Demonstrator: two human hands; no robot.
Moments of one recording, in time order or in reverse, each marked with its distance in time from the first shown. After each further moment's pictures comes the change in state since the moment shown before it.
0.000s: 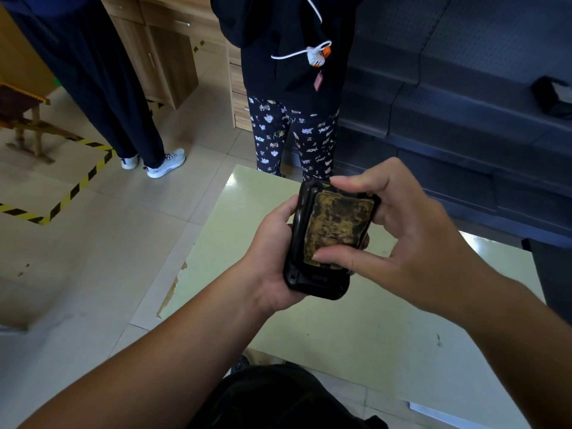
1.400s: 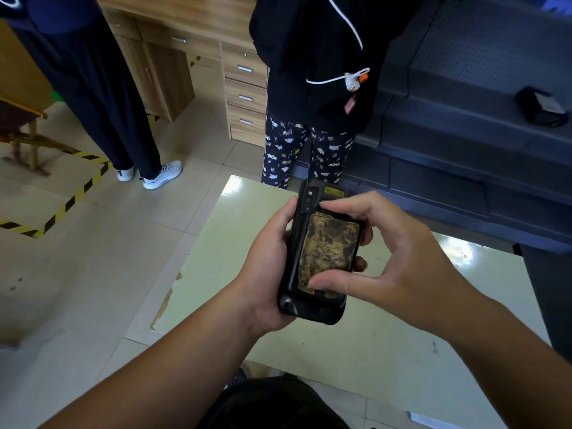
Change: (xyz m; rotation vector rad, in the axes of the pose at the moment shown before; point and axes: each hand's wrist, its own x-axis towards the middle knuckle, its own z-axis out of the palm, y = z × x) left_hand -0.014 -0.011 0.014 0.194 0.009 0.127; right_hand -0.019 0.006 0.000 -0.086 0.040 0.131
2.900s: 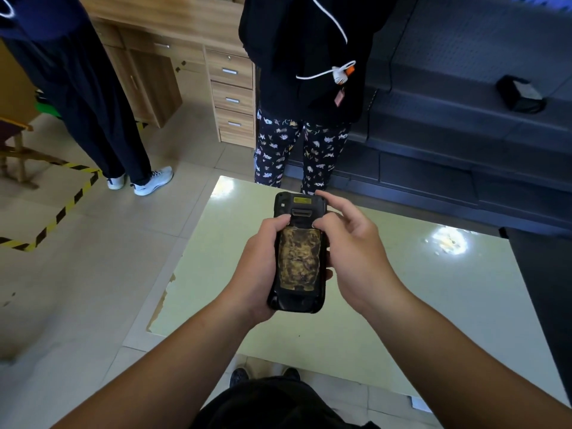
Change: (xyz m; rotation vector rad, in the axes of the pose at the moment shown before) left_hand 0.005 -0.025 -0.007 0.185 0.250 0.151; right_hand 0.013 0.008 0.052 0.728 0.394 0.700
